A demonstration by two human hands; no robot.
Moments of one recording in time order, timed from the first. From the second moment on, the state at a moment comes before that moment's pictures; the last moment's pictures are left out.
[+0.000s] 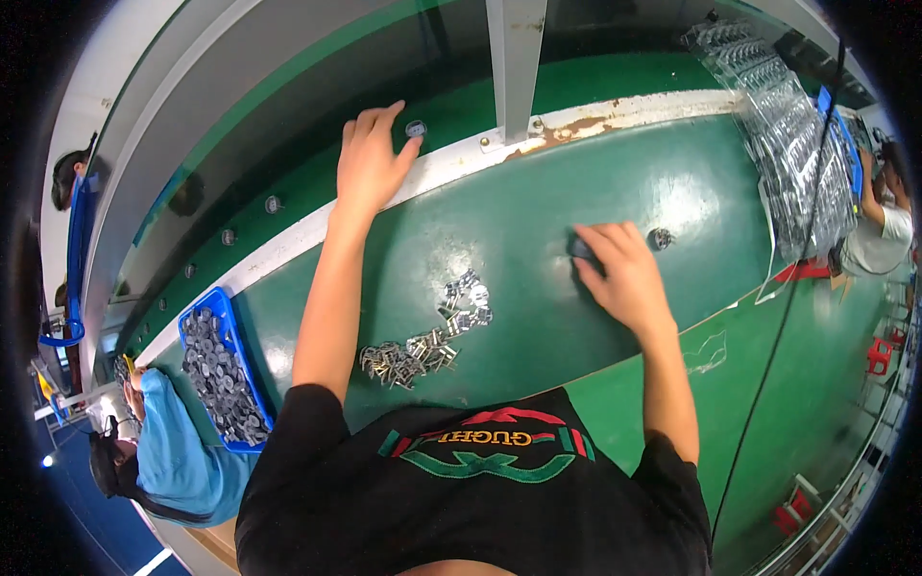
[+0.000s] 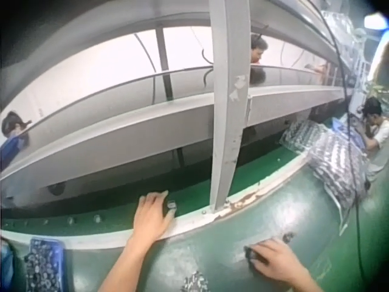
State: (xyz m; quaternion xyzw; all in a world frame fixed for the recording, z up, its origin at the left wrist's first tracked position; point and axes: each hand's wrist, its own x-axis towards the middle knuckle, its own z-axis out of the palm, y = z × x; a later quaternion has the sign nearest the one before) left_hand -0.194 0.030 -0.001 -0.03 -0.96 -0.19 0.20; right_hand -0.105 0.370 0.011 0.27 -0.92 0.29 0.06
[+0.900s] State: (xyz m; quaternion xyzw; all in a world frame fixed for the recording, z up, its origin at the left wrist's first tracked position) left_hand -0.015 -0.010 0.004 0.11 -0.47 -0.88 -0.03; right_hand -0.102 0.238 0.039 0.33 -0.79 0.50 -0.11
